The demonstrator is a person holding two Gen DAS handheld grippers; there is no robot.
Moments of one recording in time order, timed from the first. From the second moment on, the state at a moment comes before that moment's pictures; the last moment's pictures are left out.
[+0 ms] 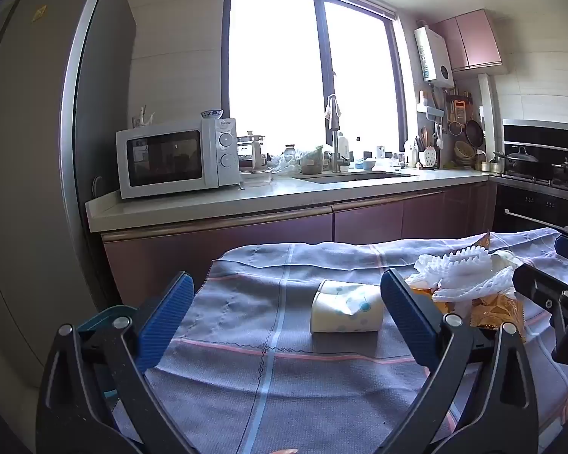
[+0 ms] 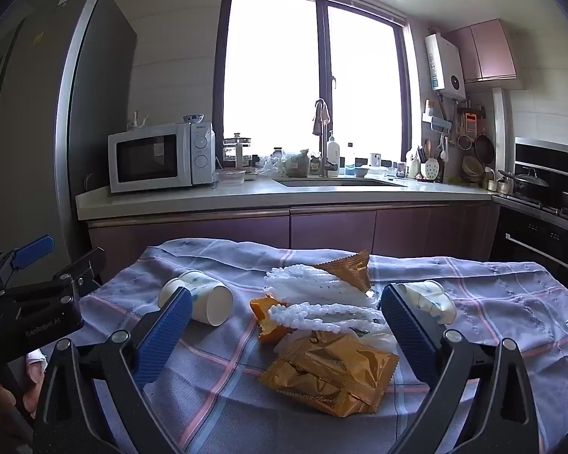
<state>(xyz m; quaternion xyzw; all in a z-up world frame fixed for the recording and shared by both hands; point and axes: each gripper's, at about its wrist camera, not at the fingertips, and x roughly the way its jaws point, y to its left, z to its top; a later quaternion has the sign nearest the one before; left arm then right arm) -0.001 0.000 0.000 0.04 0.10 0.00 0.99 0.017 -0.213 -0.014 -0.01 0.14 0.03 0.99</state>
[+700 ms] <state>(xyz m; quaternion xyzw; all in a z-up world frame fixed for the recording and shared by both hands) -0.007 0.008 0.004 0.02 0.10 0.00 0.99 0.016 -0.209 -0.011 -0.01 0.15 0.03 0.99</state>
